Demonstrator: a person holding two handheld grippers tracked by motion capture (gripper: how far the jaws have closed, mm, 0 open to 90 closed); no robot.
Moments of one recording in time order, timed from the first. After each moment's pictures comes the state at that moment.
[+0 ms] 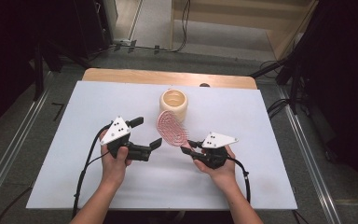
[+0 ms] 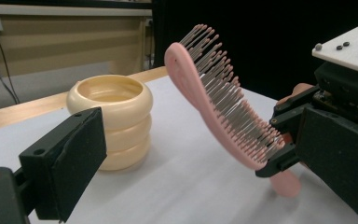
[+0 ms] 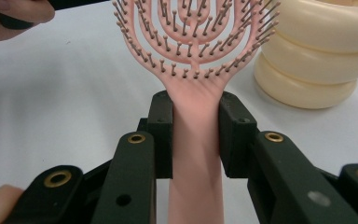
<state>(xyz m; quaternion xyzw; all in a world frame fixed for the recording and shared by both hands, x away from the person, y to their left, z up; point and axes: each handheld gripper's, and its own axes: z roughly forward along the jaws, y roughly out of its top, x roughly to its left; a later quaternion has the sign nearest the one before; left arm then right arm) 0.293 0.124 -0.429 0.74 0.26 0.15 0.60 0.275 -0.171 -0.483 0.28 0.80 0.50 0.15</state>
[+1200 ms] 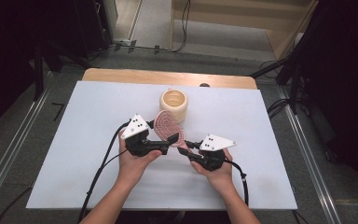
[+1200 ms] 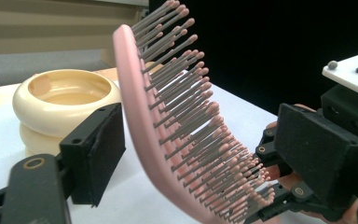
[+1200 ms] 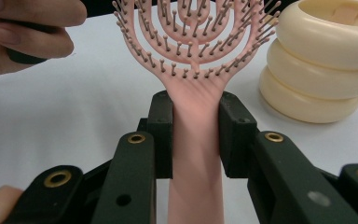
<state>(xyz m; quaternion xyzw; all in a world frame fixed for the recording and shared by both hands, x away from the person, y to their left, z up) 0.296 0.081 -0.430 0.73 0.30 0.12 0.60 0.268 -0.162 -0.481 0.28 0.79 0.52 0.16</state>
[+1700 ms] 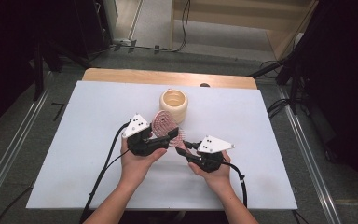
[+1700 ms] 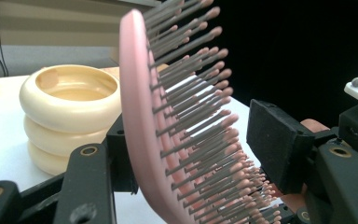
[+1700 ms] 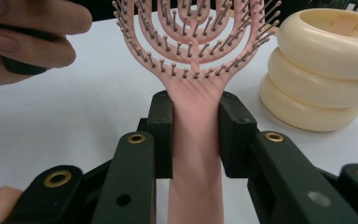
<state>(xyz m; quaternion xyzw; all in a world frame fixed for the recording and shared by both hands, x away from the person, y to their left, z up) 0.295 0.077 -0.429 0.72 0.34 0.11 0.60 0.263 -0.155 -0.481 0.28 0.79 0.53 0.18</state>
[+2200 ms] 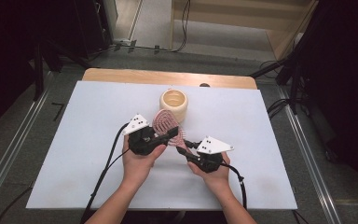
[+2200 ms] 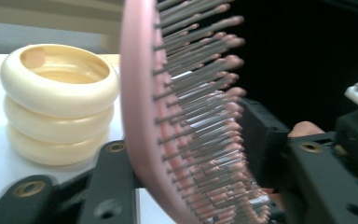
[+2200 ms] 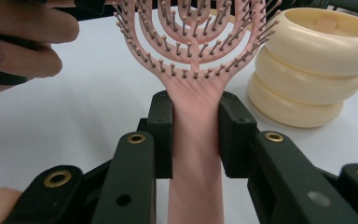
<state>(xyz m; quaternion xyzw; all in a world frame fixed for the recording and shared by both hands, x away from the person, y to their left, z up) 0.301 0.077 -0.435 0.71 0.36 0.06 0.60 0.262 -0.153 -0.484 0.29 0.78 0.52 0.20</state>
